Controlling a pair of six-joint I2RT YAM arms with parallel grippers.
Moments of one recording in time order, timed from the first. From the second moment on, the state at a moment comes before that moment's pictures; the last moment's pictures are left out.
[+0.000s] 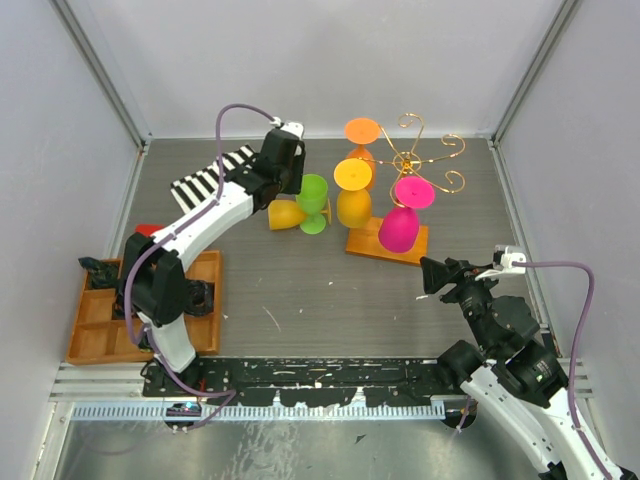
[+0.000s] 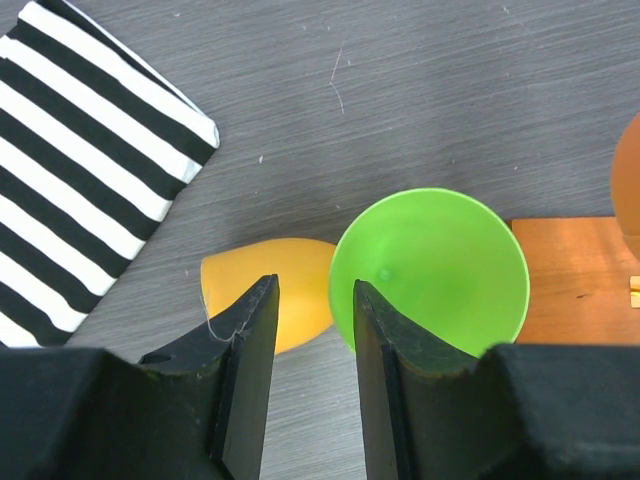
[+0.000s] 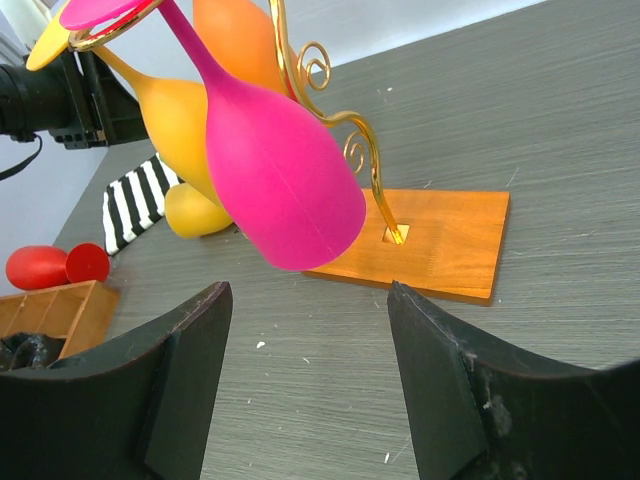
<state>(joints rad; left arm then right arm) -0.59 1.79 1.57 -0.41 -0.27 -0.22 0.62 0.13 0.61 -0.55 0.40 0.48</state>
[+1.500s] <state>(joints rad) -0.63 1.90 1.69 -0.57 -0.30 -0.19 0.62 0.13 0.61 -0.55 0.40 0.48</state>
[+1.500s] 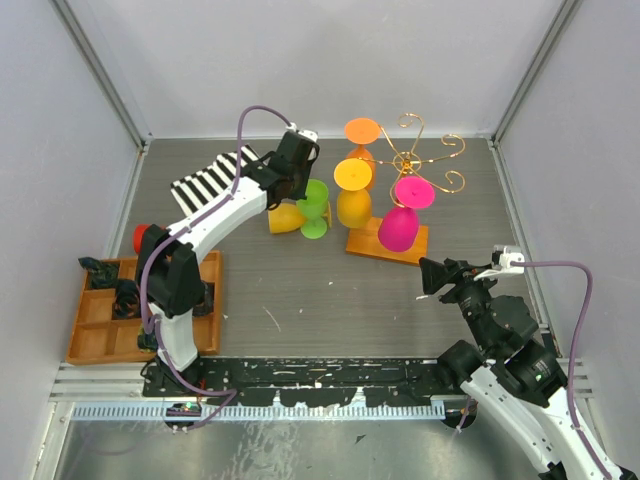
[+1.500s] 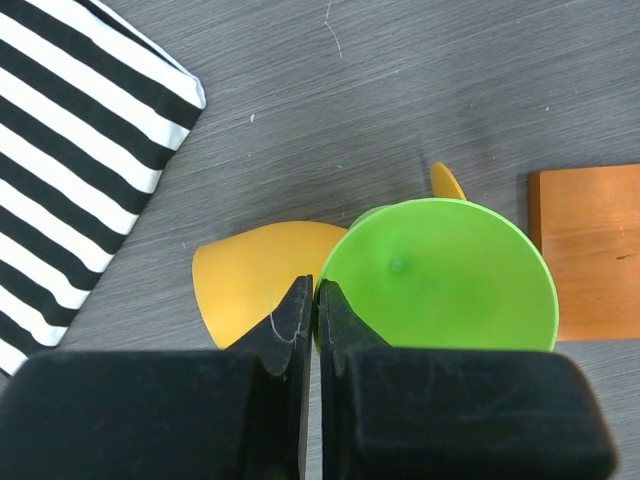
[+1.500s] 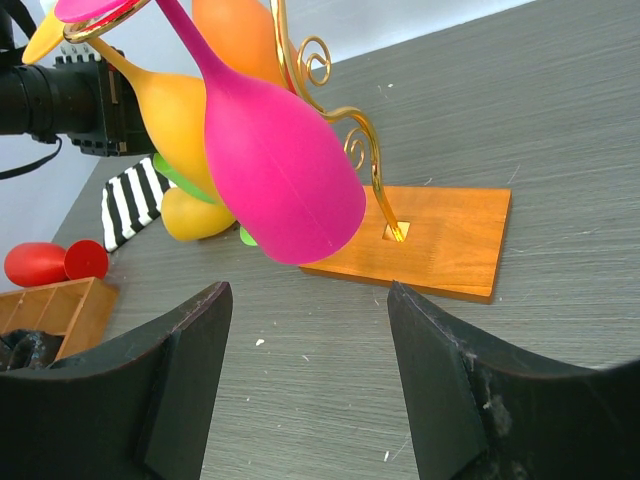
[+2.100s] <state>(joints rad) -0.64 1.88 1.69 -0.62 -0.28 -0.18 0.62 0.13 0.61 -0.55 0.40 0.48</state>
